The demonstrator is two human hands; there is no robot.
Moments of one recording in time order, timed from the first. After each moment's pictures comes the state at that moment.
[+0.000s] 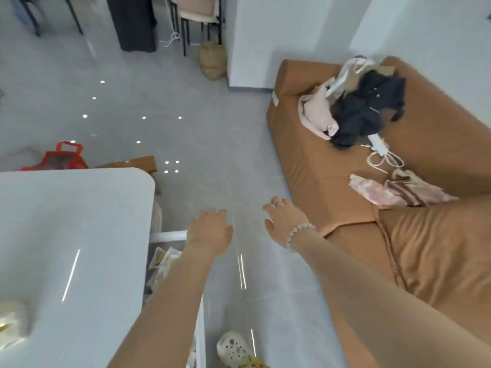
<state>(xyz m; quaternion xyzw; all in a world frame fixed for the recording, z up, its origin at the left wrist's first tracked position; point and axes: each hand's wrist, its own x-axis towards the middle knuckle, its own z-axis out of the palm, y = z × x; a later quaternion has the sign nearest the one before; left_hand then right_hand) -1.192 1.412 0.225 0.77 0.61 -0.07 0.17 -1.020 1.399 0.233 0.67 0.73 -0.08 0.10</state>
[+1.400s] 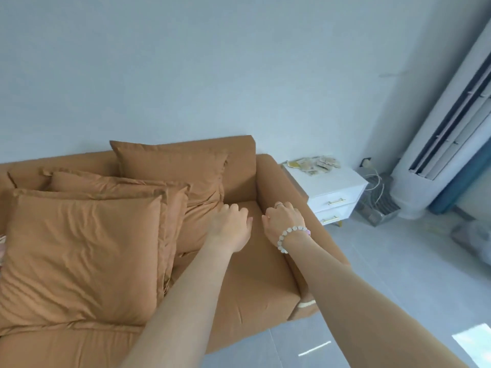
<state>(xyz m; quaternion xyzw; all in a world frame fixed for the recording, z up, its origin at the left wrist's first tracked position) -0.643 0.813 0.344 0.96 -0.28 0.03 0.03 -0.675 0.683 0.339 0.99 -0.11 -0.01 -0.03</state>
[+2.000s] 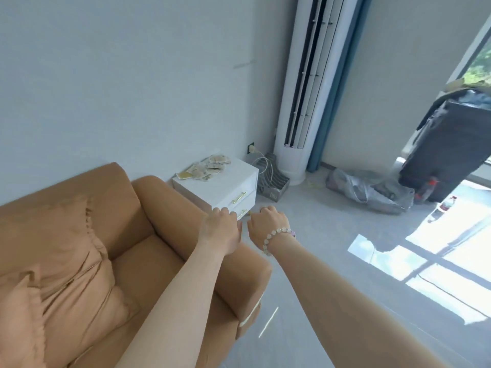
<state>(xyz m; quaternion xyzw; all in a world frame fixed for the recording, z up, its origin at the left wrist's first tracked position) -0.599 0.563 0.334 0.86 -0.51 0.01 -0.02 -0.688 0.479 0.334 0.93 -0.35 -0.04 -0.03</state>
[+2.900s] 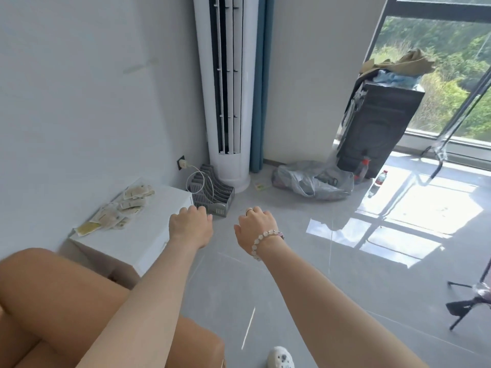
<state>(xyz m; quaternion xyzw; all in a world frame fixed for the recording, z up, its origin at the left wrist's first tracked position) -0.570 0.244 0.320 0.83 -0.55 -0.04 -0.05 -0.707 0.200 0.318 0.89 -0.44 -0.05 -0.01</state>
